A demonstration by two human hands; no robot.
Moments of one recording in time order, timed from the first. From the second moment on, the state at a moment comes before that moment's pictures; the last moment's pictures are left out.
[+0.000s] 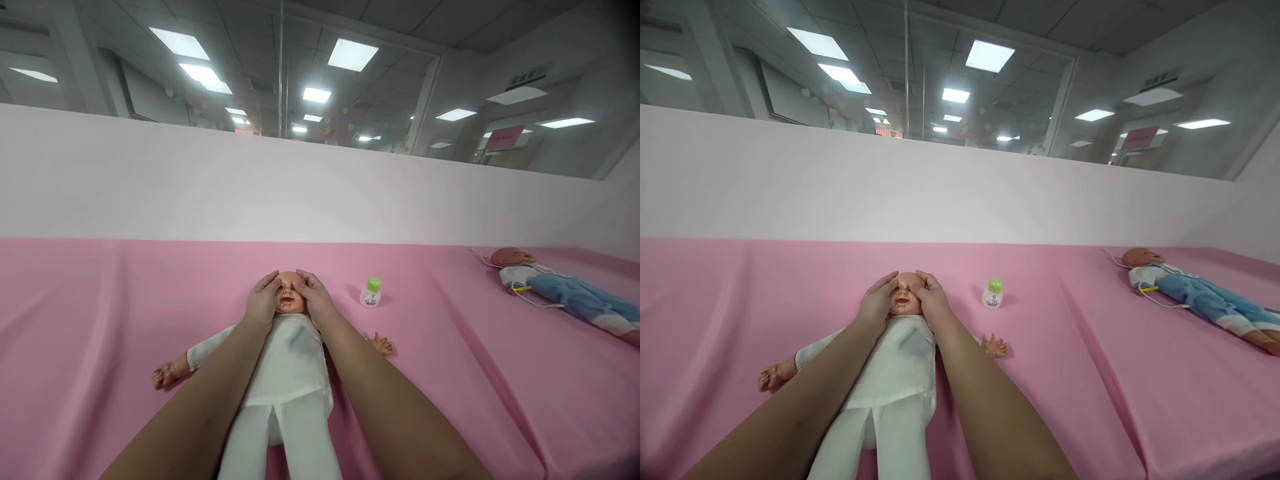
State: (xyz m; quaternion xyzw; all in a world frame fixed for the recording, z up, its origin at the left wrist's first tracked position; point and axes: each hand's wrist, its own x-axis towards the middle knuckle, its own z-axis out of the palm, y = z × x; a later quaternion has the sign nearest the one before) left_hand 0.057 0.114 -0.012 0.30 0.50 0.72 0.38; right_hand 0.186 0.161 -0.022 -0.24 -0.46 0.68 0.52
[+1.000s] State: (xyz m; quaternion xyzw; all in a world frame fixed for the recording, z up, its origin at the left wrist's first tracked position) left_hand 0.055 0.119 -0.015 0.31 0.52 0.71 0.35; right_hand 0.183 0.175 -0.028 -0.29 -0.55 0.58 0.53
